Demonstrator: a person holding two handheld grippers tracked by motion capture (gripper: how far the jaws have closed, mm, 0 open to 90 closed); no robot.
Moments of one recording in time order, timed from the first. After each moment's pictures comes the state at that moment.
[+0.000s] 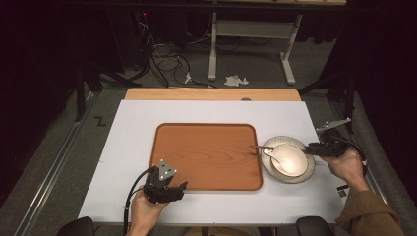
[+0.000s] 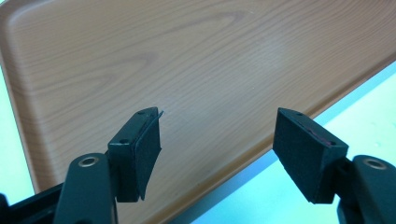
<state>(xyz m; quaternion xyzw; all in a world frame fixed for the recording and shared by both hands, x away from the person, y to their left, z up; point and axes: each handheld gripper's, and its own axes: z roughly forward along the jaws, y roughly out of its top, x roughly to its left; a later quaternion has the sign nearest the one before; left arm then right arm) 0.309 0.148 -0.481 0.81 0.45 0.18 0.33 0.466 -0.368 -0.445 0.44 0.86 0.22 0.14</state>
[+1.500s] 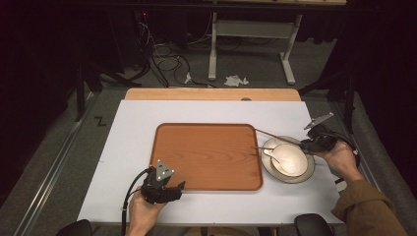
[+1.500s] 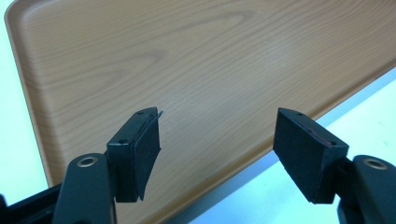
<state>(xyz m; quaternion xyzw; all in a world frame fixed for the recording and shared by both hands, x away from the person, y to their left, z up) 0.307 0.153 -0.481 0.80 0.46 0.19 0.33 0.487 -0.345 -0.448 0.37 0.90 0.17 0.15</state>
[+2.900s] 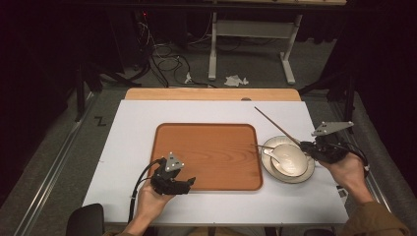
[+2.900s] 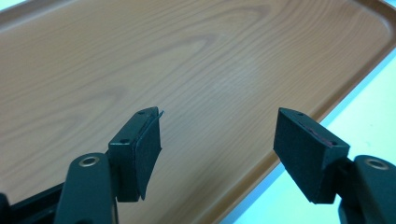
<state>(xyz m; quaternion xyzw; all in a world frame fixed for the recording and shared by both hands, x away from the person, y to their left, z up) 0.334 0.132 -0.476 0.83 0.39 0.15 0.36 0.403 -0.312 -0.379 0.35 0.88 0.27 0.20</state>
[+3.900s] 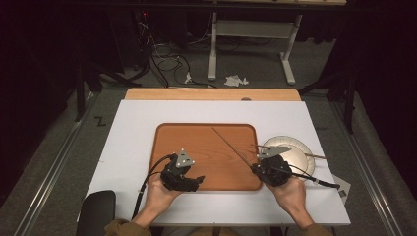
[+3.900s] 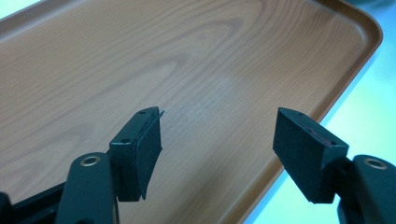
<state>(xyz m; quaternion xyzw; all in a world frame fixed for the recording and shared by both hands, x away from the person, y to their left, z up) 0.348 0.113 -0.477 0.85 0.36 0.13 0.36 0.365 -0.183 -0.442 0.37 0.87 0.28 0.16</state>
